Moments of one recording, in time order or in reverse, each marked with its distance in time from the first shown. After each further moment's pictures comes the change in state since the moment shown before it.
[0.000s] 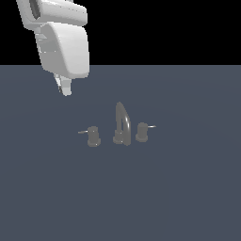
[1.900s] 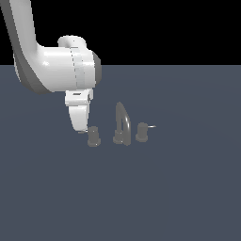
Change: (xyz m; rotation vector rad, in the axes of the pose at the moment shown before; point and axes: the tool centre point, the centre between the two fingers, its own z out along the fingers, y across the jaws) arm 0.075 -0.102 0.173 -0.023 0.001 0.534
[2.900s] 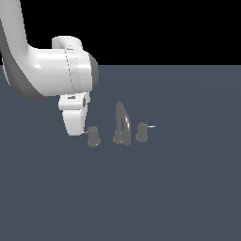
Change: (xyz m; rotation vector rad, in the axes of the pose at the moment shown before) arm -0.011 0.019 0.004 0.011 -0.003 0.024
